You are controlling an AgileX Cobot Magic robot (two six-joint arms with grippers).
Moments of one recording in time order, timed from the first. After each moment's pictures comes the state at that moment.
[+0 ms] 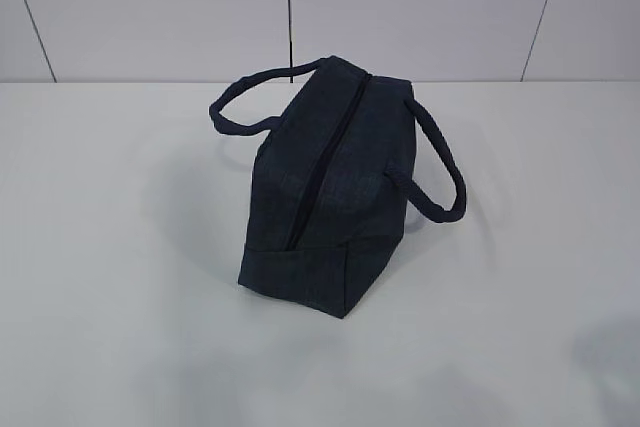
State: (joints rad) left arm -0.44 0.01 -0.56 -0.25 1.19 0.08; right arm 0.18 -0.02 -0.54 -0.01 1.25 -0.14
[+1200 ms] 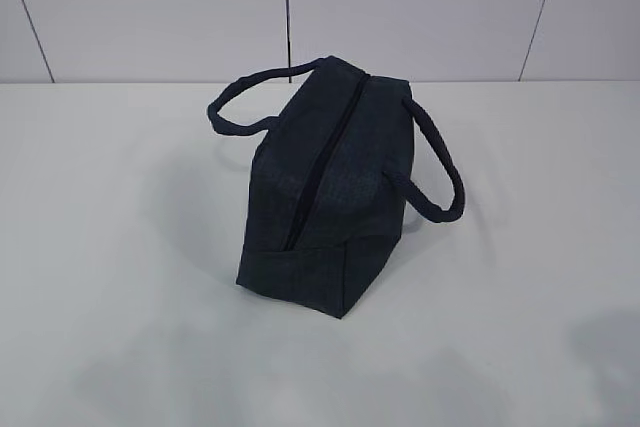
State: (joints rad) left arm -0.04 0.01 -0.53 -0.06 1.11 0.05; right arm 0.15 -0.02 -0.50 -0.04 1.15 -0.13
